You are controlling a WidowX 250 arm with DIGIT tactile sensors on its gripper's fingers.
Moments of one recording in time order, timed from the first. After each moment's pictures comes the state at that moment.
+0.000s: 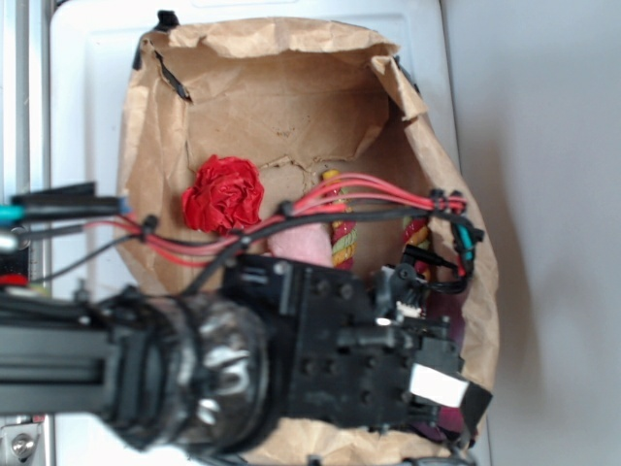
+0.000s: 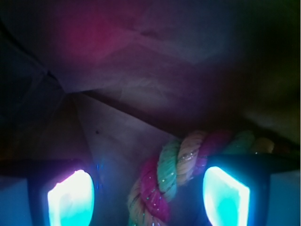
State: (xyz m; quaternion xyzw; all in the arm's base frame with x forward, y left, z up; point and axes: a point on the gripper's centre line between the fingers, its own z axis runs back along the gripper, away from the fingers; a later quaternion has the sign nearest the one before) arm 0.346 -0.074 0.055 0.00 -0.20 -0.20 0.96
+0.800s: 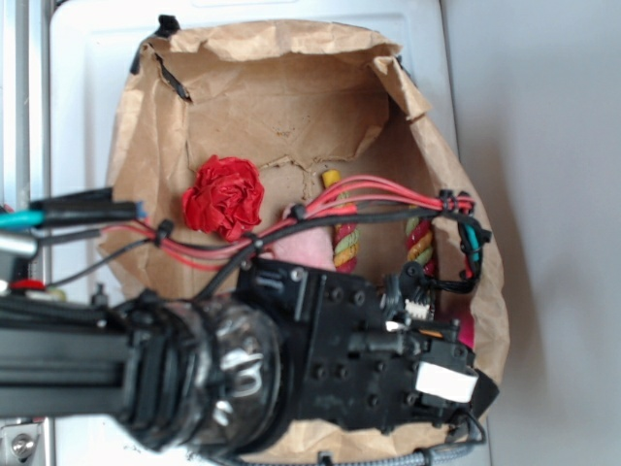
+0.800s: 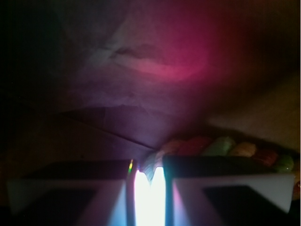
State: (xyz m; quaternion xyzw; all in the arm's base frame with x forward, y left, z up) arm 0.354 -0.068 0.054 0.01 -0.23 -0.17 0.96
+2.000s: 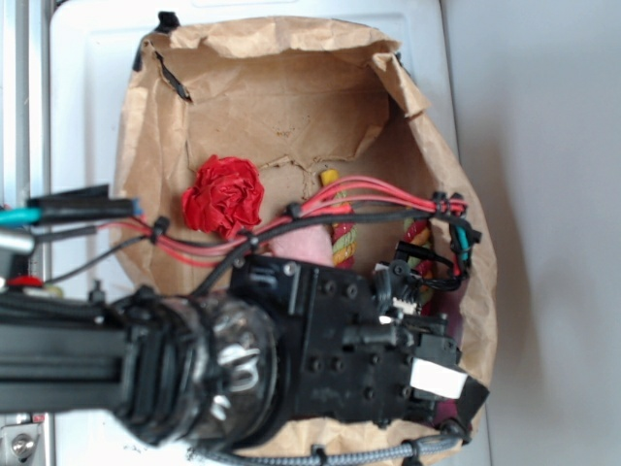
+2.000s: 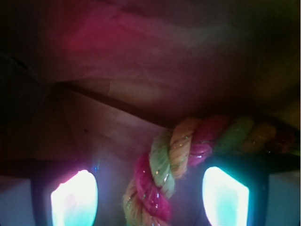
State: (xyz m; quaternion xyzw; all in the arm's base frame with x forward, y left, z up) arm 0.345 -0.062 0.048 0.00 -0.20 -0.17 0.97
